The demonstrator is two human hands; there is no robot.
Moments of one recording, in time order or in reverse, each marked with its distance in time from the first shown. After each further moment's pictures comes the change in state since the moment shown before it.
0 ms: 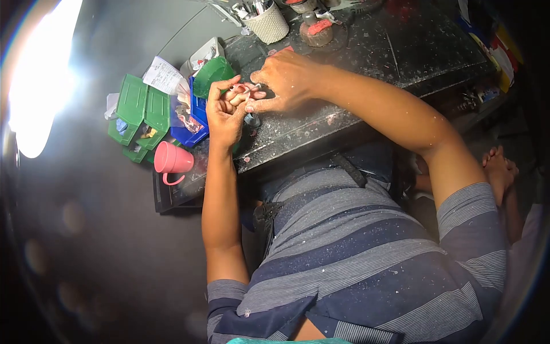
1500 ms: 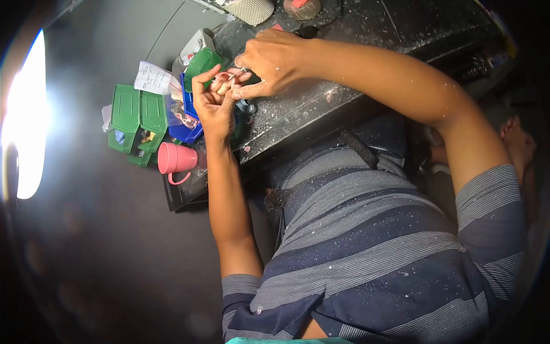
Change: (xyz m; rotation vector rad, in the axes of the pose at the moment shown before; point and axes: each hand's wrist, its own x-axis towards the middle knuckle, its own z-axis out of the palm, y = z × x) left_hand 0.001 0.003 0.000 0.078 0.037 0.001; right_hand -0.002 0.000 0.008 -0.053 0.061 0.000
